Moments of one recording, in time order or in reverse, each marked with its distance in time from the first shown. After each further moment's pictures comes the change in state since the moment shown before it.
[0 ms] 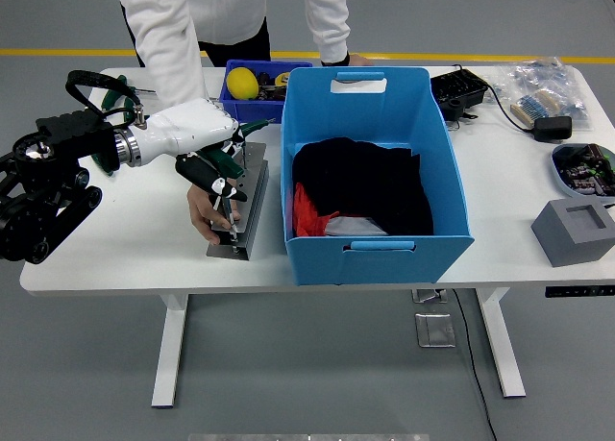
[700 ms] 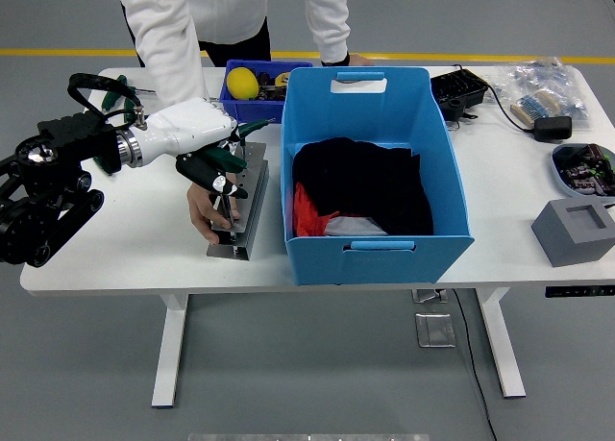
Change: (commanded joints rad) left arm 0.018 0.002 0.003 -0.022 -0.004 0.001 0.067; right arm 0.001 0.000 0.007 0.000 -0.004 -0.002 0.000
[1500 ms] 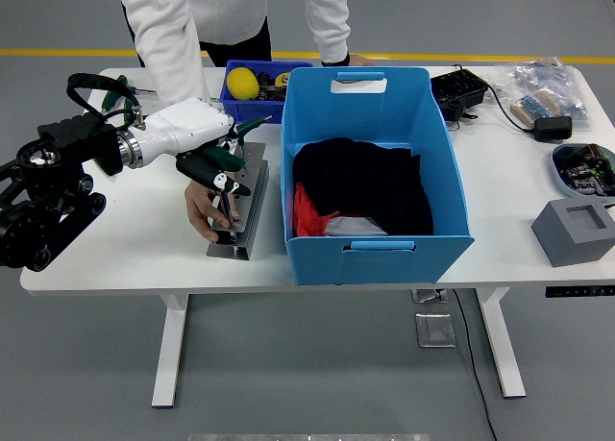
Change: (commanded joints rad) left arm 0.015 0.003 -0.011 -0.034 -0.022 -0.052 0.086; right arm -0.001 0.001 0.004 0.000 -0.002 -0.004 -0.002
